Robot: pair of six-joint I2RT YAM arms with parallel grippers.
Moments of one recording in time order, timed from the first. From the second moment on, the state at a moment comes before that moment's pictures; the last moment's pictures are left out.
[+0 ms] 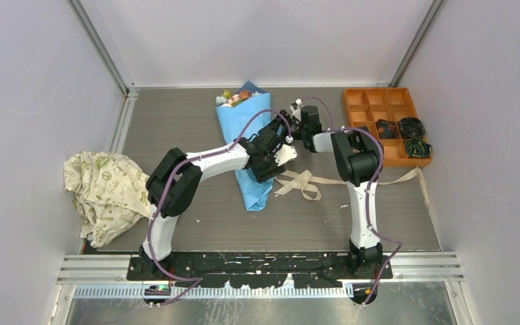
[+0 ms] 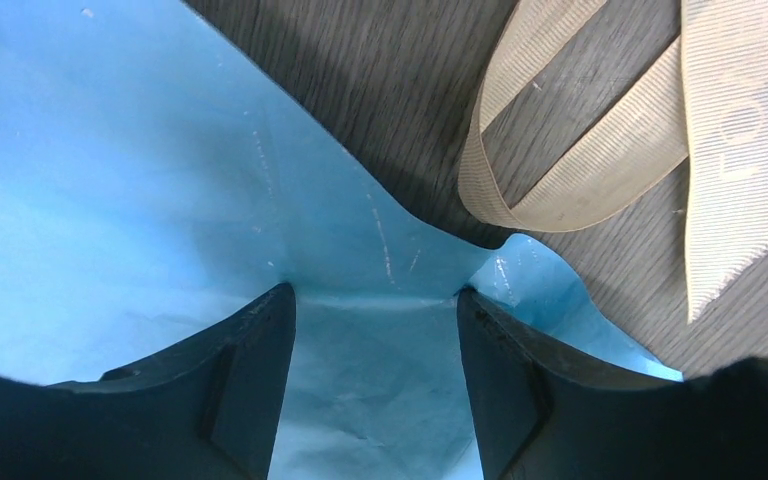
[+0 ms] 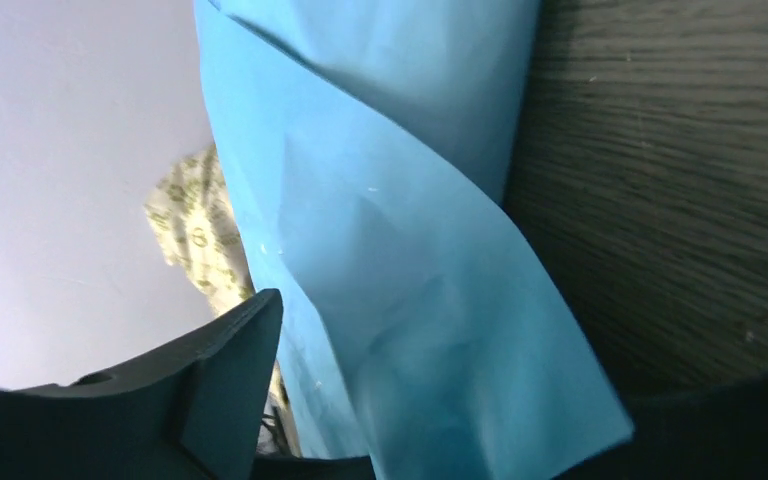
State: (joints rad) left arm -0.81 2.06 1.48 -0.49 -0.02 0.42; right arm 0.27 2.26 1.35 0.41 -0.75 0.93
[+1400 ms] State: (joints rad) left arm -0.96 2.11 1.59 -0.65 0.23 0.58; right arm 0.30 2.31 1.40 0.30 -0.68 0.88
